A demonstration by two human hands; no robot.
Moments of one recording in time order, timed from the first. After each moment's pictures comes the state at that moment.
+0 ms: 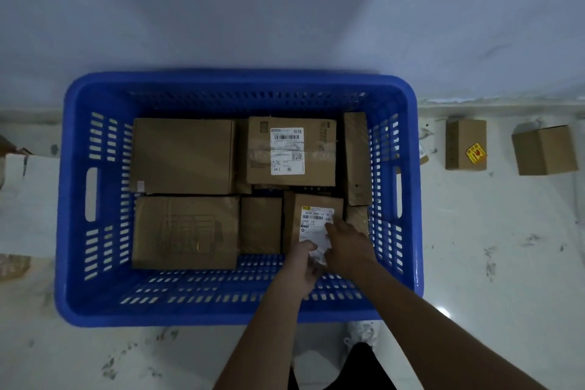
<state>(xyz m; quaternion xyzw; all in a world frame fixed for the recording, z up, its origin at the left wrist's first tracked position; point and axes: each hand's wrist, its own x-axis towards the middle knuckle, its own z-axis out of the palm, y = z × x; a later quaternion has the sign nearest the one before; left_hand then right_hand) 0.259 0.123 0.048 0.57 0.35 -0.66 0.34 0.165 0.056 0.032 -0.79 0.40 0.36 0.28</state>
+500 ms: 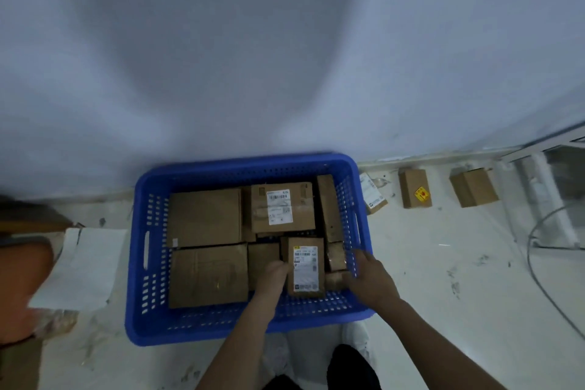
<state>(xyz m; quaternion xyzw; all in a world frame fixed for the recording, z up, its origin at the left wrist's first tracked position) 0.310 0.111 0.226 0.73 0.05 -0.64 0.24 0.118 0.036 0.218 -0.68 0.58 0.19 0.40</state>
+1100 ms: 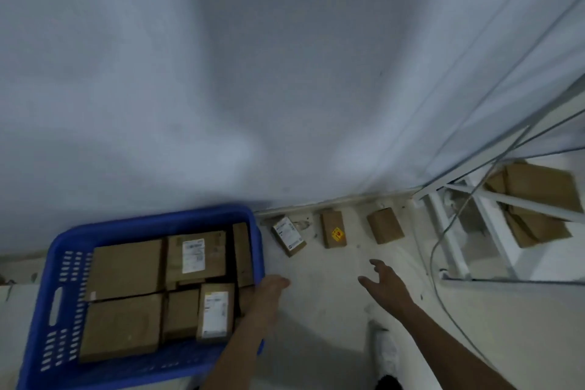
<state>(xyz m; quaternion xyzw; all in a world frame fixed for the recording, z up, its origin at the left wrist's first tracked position) 0.085 -0.049 0.315 0.73 0.02 -0.63 0.27 -0.152 -0.142 0.319 -0.59 0.67 0.12 0.44</state>
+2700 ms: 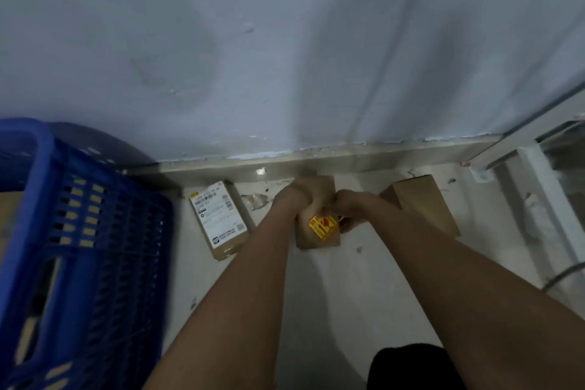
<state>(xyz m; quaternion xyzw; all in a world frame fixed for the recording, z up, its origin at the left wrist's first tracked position) -0.031 -0.322 -0.157 0.81 -0.14 -0.55 0.16 -0.156 -0.383 -0.134 -0.52 0.57 0.25 0.59</state>
